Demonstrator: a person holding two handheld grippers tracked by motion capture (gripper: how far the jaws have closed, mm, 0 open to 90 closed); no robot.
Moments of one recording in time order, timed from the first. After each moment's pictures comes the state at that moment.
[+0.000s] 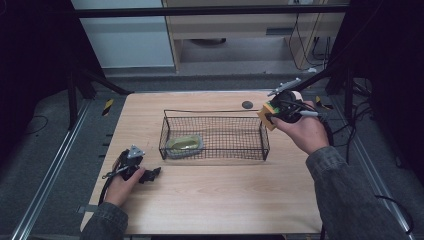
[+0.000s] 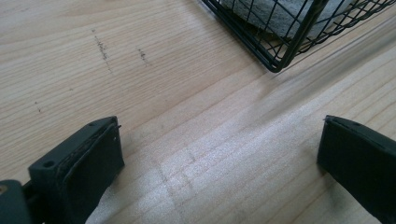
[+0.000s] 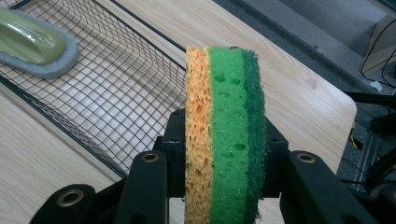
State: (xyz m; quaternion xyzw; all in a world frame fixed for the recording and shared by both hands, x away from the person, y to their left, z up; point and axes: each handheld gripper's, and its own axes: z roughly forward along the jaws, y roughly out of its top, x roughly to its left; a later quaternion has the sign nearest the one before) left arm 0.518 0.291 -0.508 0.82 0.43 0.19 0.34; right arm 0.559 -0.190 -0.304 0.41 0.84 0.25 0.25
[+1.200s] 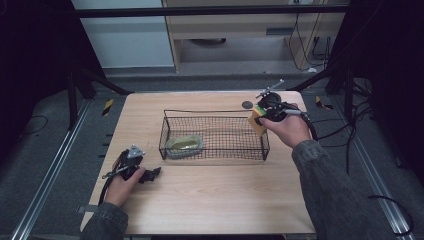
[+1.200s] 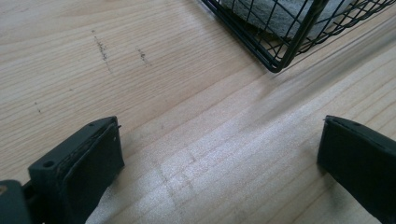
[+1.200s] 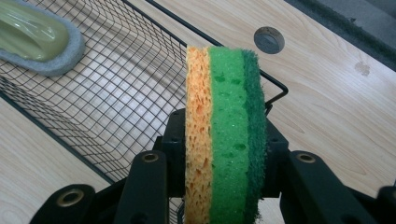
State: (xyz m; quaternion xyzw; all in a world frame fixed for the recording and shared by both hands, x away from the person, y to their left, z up) left arm 0.518 0.291 -0.508 0.82 0.43 0.19 0.34; right arm 0.591 -0.170 -0.337 0.43 0.85 0.24 0.19
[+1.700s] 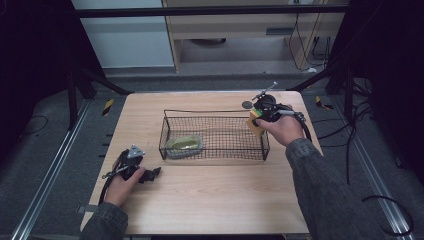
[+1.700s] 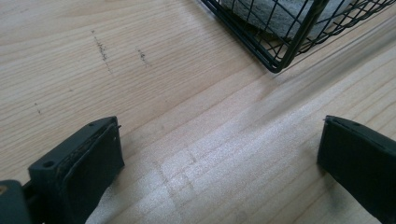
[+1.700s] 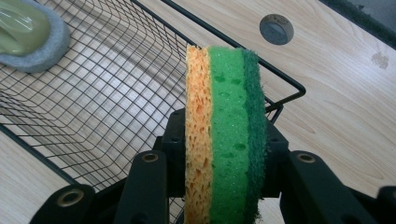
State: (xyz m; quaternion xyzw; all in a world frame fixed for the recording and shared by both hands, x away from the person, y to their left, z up) left arm 0.518 0.291 -0.508 0.82 0.43 0.19 0.34; right arm 0.607 -0.164 -0.359 0.44 0.85 0.22 0.18
